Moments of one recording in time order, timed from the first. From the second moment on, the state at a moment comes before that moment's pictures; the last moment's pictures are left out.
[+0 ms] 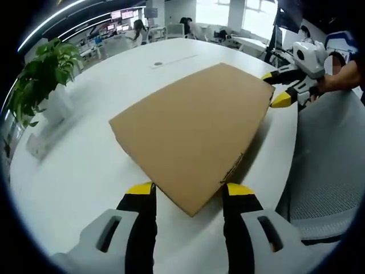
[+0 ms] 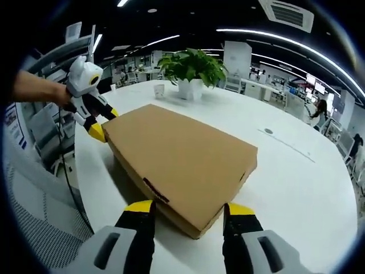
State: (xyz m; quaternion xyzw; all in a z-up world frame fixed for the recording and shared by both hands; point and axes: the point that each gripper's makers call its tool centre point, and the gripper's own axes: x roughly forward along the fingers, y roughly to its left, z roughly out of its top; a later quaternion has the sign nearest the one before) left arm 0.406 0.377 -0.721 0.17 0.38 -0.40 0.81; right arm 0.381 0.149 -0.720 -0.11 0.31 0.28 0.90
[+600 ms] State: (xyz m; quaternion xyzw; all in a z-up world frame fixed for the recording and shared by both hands) left arm 0.401 0.382 -0.718 0.13 0.35 -0.37 0.85; right arm 0.380 0.148 -0.717 -0.10 0.30 0.29 0.90
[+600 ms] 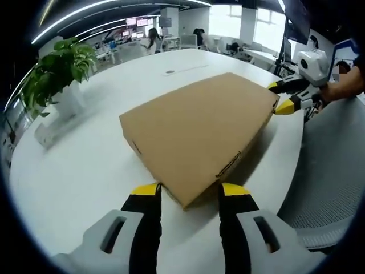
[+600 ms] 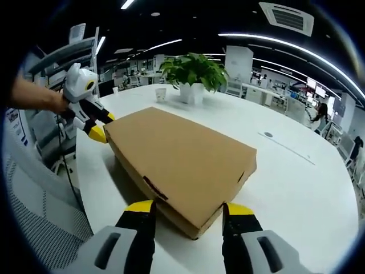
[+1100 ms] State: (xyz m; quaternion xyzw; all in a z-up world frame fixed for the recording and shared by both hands) left arm 0.399 0.382 -0.698 0.11 0.34 -0.36 0.86; right arm 0.379 0.150 -0.699 -0.10 0.30 0.29 0.90
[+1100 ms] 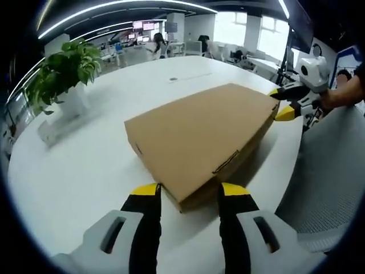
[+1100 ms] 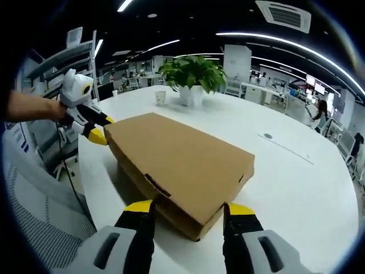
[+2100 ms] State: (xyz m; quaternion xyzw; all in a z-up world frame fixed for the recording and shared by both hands) left arm 0.414 0.378 -0.638 0.12 0.30 -0.35 0.88; right arm 0.395 0.151 -0.642 -0.11 0.24 0.31 0.91
